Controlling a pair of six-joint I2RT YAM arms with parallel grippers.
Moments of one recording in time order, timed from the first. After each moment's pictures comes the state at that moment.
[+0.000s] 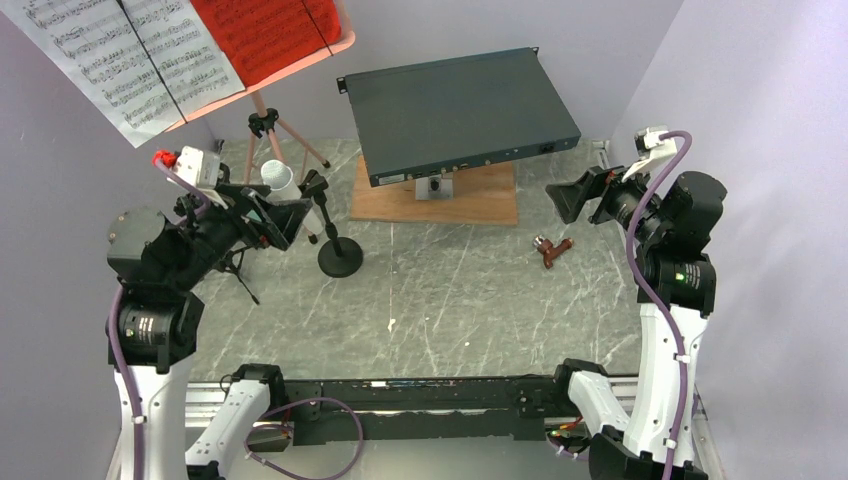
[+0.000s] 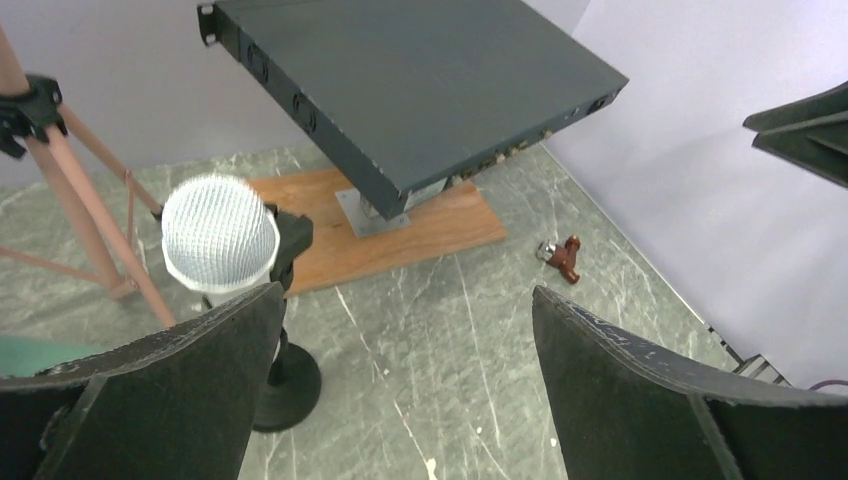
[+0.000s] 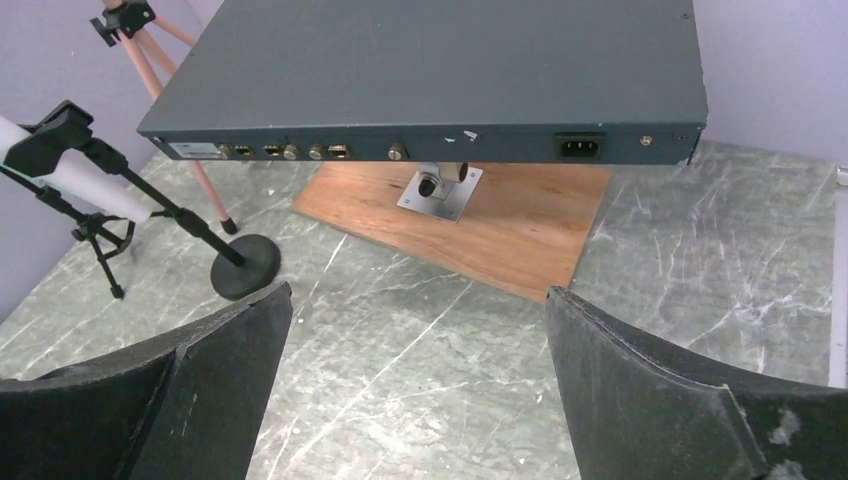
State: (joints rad) left arm -0.04 0.74 1.34 -0.58 0.49 -0.28; right arm -0.22 0.88 1.29 -0.57 -0.68 0.11
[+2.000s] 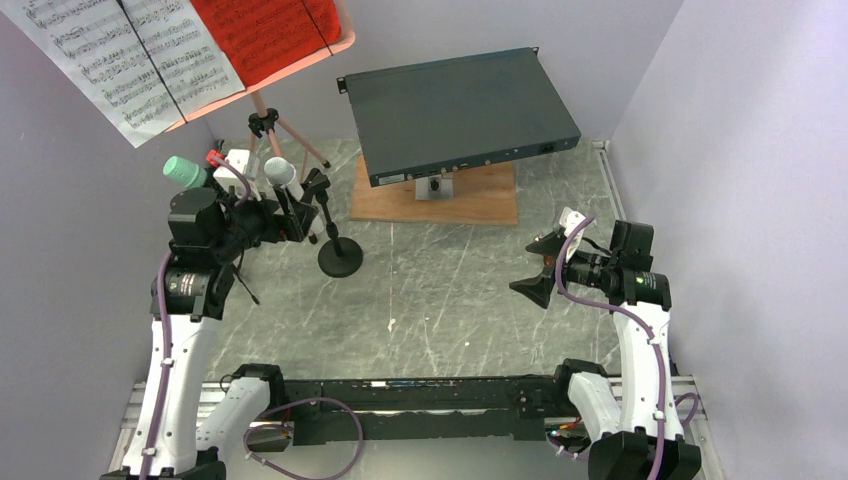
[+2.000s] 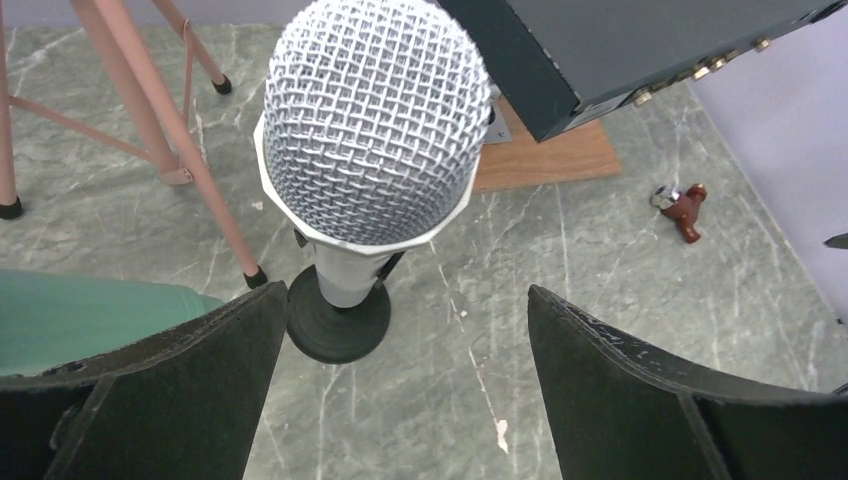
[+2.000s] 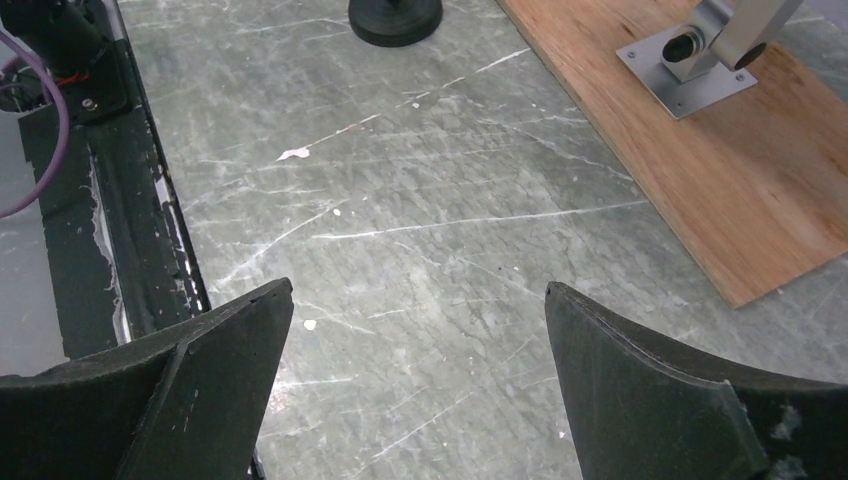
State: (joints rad) left arm -0.04 0.82 1.11 -0.55 0.35 -0.21; right arm -0.21 0.84 0.83 -0.83 -1.19 -0.76
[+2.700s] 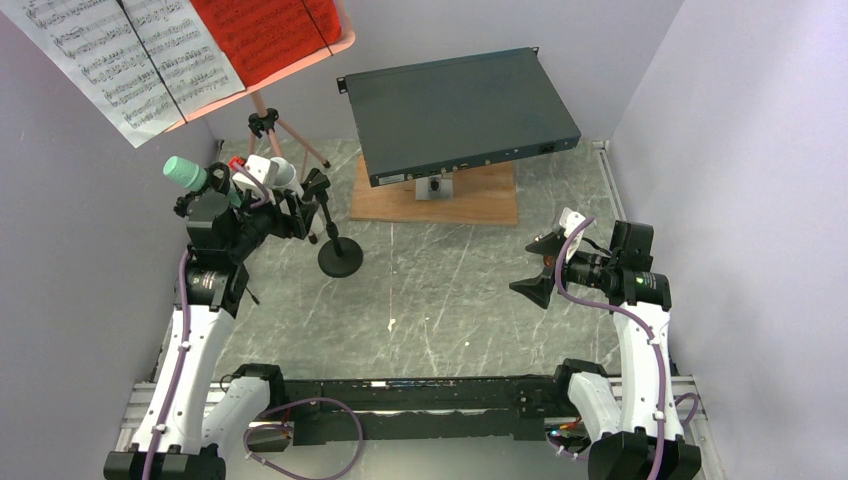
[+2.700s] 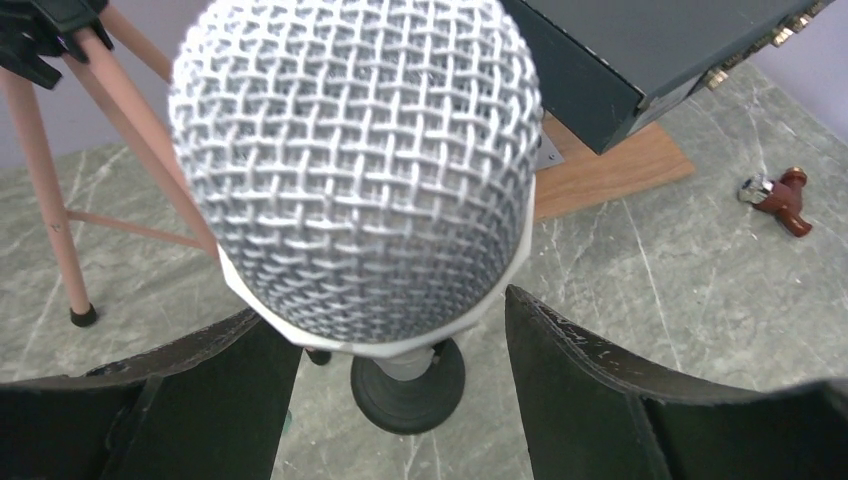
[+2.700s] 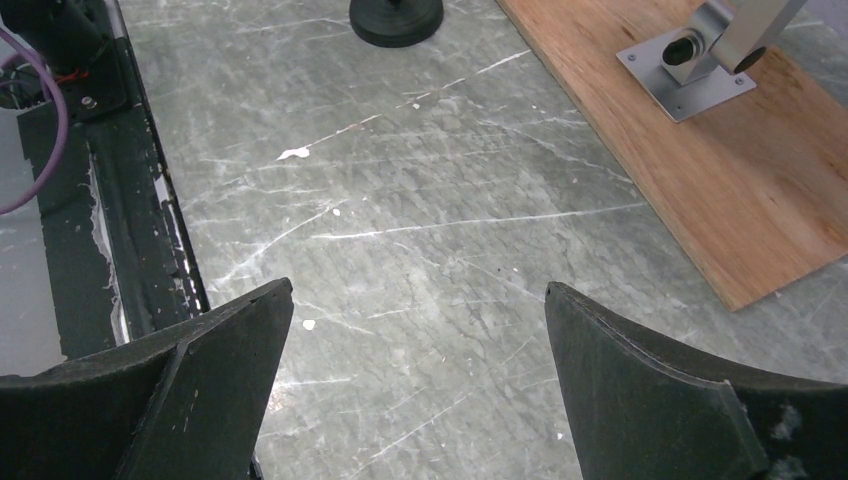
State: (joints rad) left arm -0.04 0.83 0.90 -0.22 0.38 -0.02; right arm -0.21 0.84 0.83 -0.83 -1.19 -0.77
